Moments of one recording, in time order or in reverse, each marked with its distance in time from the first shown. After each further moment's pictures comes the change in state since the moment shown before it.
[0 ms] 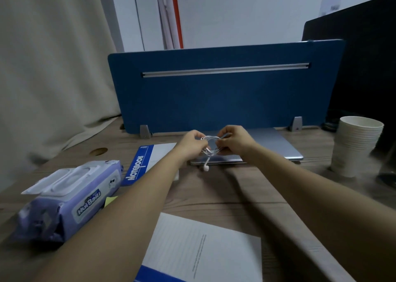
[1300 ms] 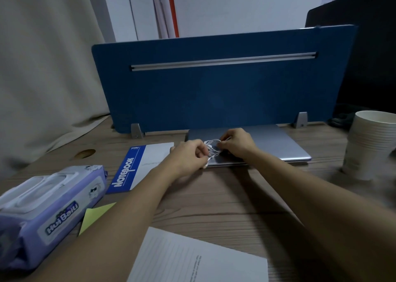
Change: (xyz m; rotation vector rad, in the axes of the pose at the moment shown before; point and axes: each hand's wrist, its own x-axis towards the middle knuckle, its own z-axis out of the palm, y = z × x) left_hand 0.008 -0.032 0.008 0.459 0.002 0.280; right_hand 0.049 0.047 -0.005 -0.436 0.106 -0.048
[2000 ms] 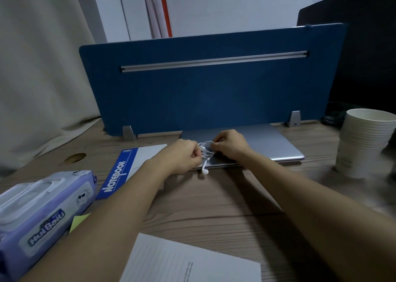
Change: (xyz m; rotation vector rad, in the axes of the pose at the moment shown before) left_hand 0.019 0.007 -0.008 0.279 -0.164 0.069; right_hand 0.001 0.003 0.000 -0.036 -0.018 -0.027
